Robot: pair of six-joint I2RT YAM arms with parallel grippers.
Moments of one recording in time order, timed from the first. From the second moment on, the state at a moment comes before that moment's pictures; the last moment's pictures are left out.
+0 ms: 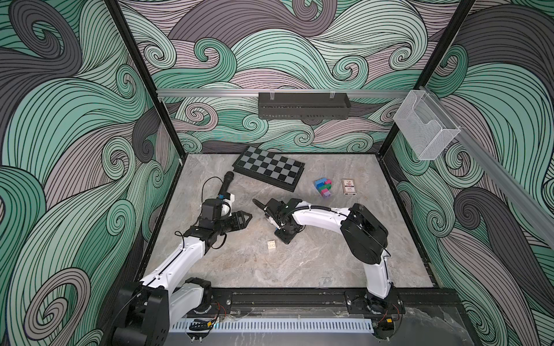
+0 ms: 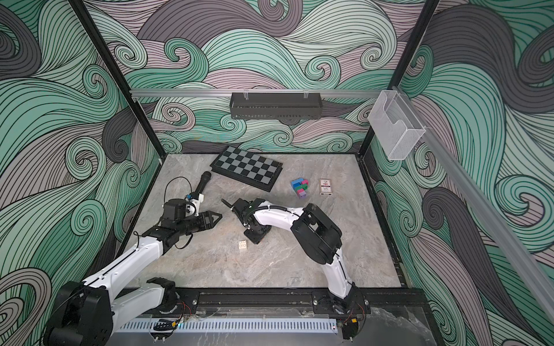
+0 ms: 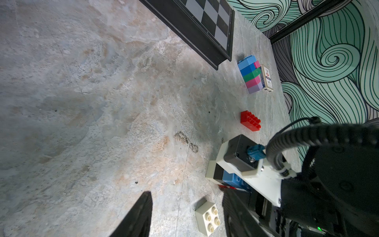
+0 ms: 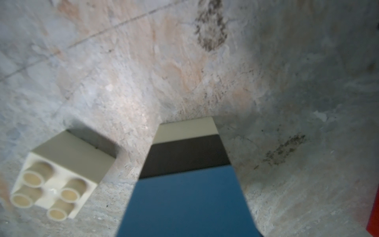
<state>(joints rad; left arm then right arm) -0.19 1.07 0.50 -0.14 0.45 -0.46 0.91 2.03 1.43 -0.93 0.08 0.07</state>
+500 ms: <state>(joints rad) -0.19 1.07 0.50 -0.15 0.44 -0.46 0.91 1.93 1.30 -0.94 0.10 0.05</state>
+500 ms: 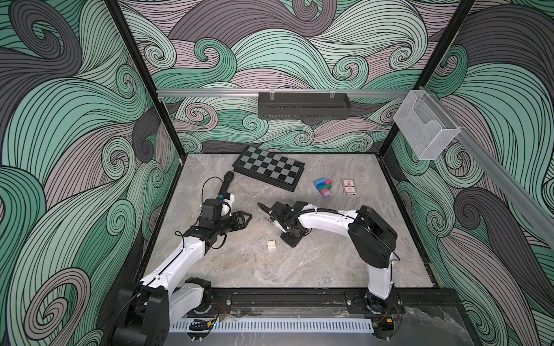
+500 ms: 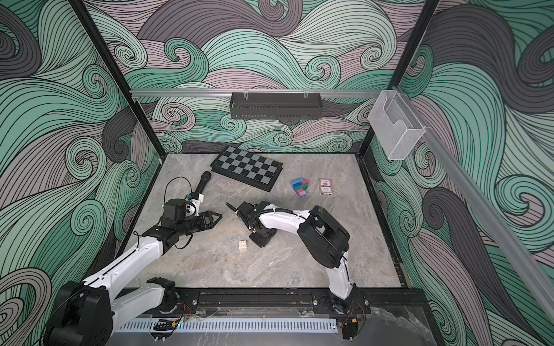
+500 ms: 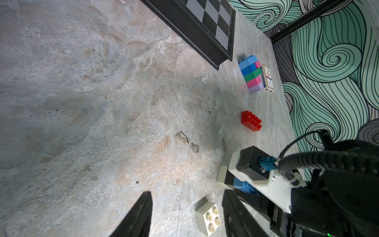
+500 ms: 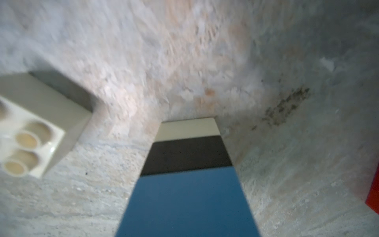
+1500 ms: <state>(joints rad) -0.19 1.07 0.50 -0.15 0.43 -0.45 0.85 1.91 1.24 -0.87 0.06 -0.02</state>
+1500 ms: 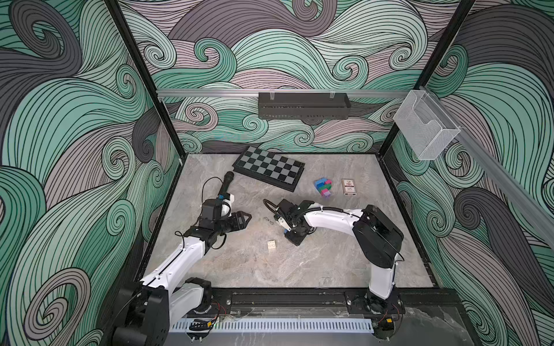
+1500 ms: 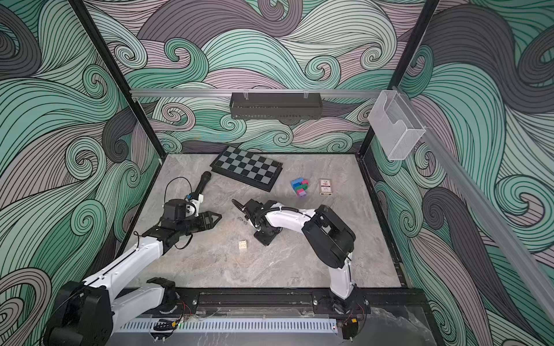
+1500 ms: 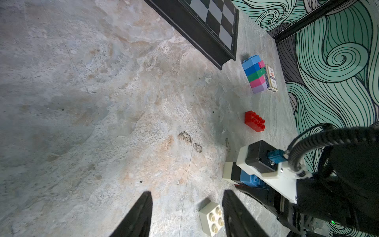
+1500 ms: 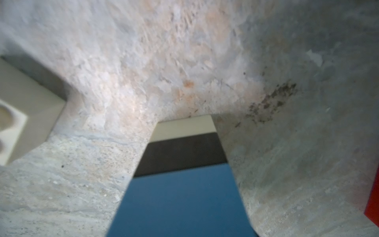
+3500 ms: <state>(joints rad) -0.19 1.07 0.49 -0.15 0.43 -0.44 0.82 1.83 1.13 -0.78 0.05 0.01</state>
